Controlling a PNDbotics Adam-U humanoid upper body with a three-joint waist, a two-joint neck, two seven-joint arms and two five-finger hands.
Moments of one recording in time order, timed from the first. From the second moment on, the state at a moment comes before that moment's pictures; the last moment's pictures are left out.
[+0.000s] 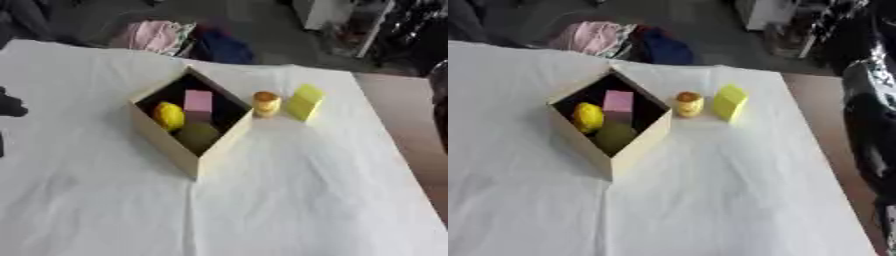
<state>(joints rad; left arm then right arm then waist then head) -0.24 0.48 -0.11 -1.98 -0.06 -0.25 0.03 -0.86 -0.61 -0.28 -0.73 -0.49 -0.28 0.39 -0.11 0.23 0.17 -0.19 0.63</state>
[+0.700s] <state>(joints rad) -0.24 0.44 -0.12 -1.98 -0.08 -0.25 -0.02 -0.86 -0.60 -0.20 -0.50 0.32 -0.59 0.26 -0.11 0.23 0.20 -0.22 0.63</state>
